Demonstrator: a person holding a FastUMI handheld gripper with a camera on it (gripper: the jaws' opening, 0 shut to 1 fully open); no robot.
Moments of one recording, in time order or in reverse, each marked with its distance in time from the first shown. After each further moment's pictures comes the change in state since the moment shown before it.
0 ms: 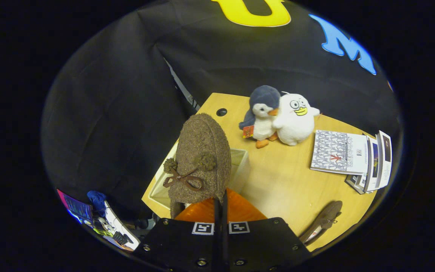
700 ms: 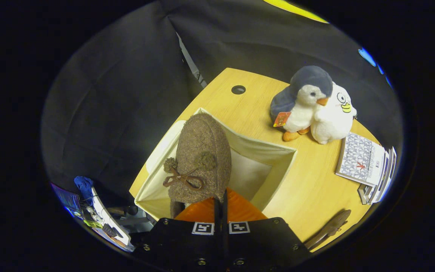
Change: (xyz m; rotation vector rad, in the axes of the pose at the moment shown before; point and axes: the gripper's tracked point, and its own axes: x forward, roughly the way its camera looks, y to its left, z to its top) arm 0.110 0.024 -0.031 -0.097 0.172 -0.061
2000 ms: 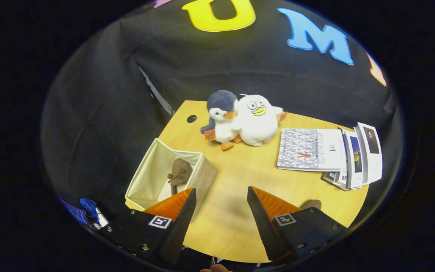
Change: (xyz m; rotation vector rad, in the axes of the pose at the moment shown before) arm -0.156 -0.164 -0.045 0.228 -0.234 -0.100
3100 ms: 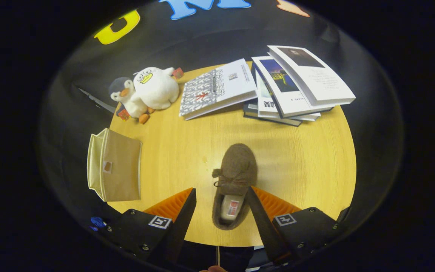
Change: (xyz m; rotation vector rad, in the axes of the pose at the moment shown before) arm -0.009 -0.208 -0.165 0.346 0.199 -0.146
